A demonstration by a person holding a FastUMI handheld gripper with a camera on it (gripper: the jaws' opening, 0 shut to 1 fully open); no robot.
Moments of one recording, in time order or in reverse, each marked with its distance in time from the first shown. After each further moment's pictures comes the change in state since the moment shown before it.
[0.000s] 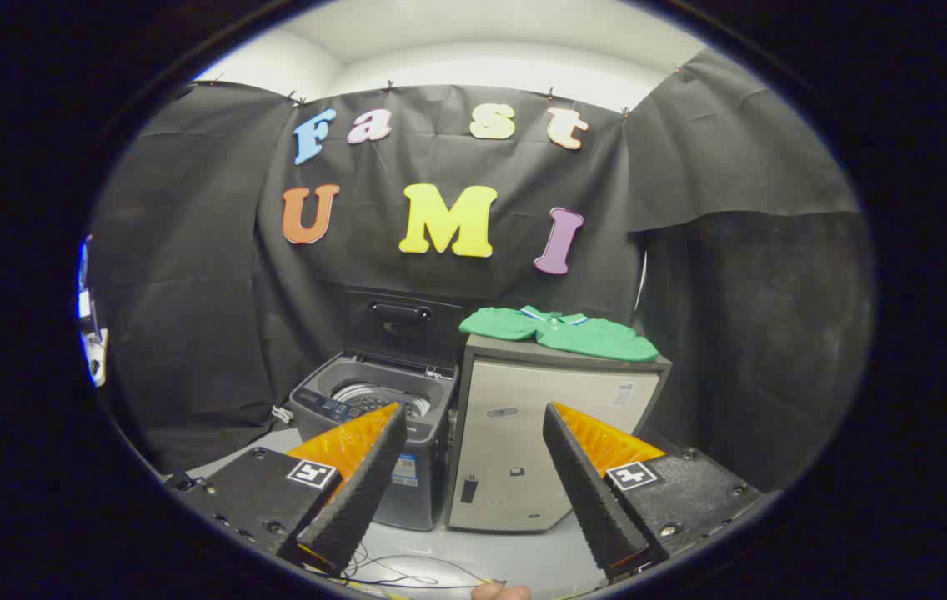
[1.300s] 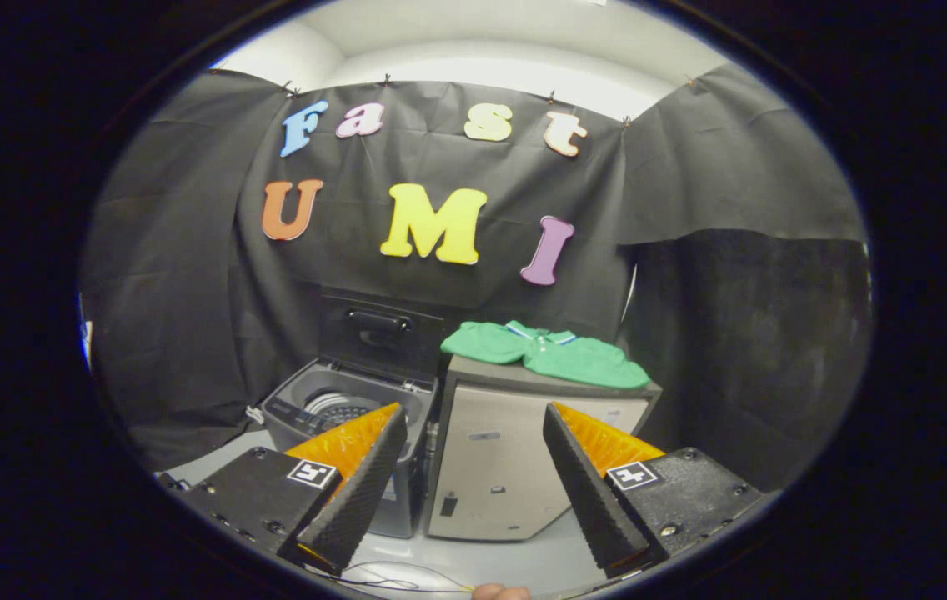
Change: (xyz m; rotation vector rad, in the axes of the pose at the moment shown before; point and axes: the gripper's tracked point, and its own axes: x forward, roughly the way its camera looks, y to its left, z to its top) arm 0.049 -0.013 0.051 -0.044 -0.022 -0.109
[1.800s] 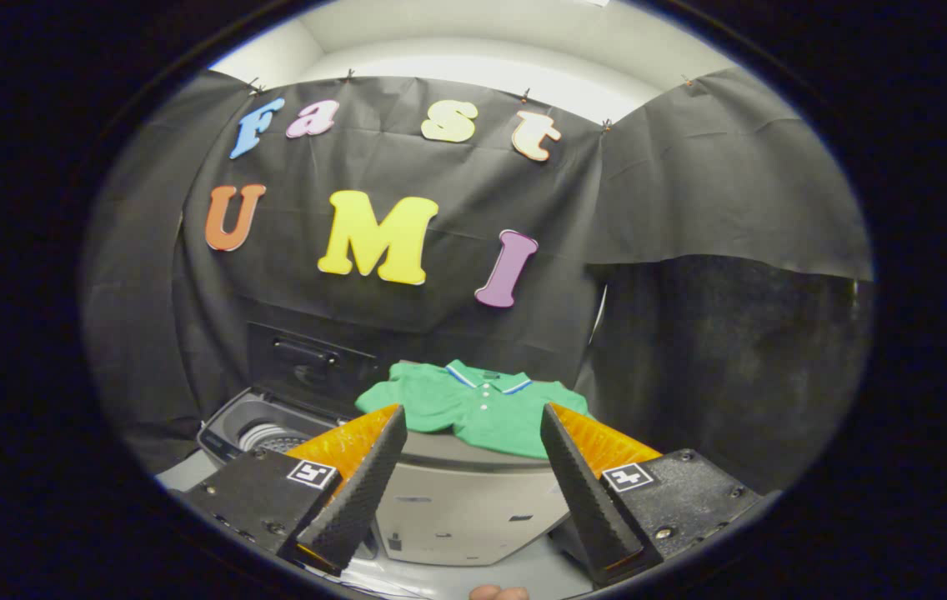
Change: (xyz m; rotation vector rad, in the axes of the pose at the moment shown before) arm 0.132 -0.087 0.077 0.001 0.008 -0.102
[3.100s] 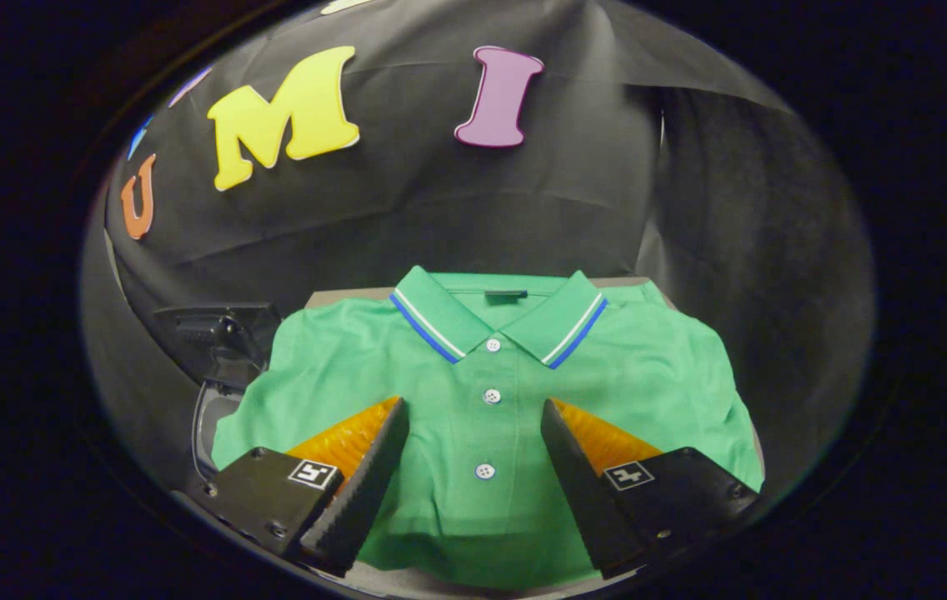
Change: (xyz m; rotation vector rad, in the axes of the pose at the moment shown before) arm 0.265 0.009 -0.100 0.166 0.601 0.087
